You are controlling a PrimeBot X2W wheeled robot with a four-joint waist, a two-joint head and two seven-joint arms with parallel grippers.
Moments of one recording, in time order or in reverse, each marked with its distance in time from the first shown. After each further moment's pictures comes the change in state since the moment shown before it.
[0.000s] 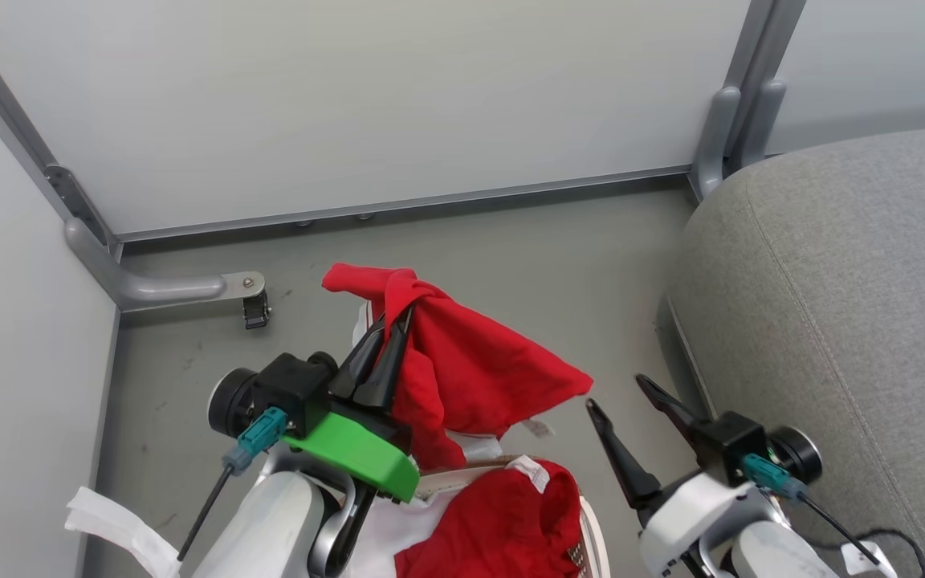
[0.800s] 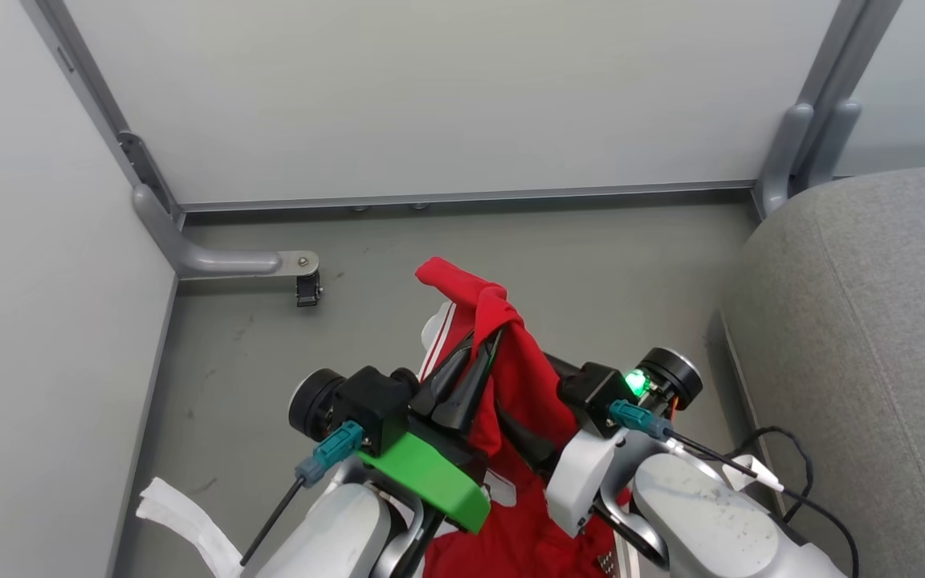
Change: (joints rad) left arm -0.020 -0.035 -0.155 -0.035 -0.037 0.000 0.000; right arm -0.326 0.020 0.374 0.175 0.045 0.000 0.000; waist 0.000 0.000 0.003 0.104
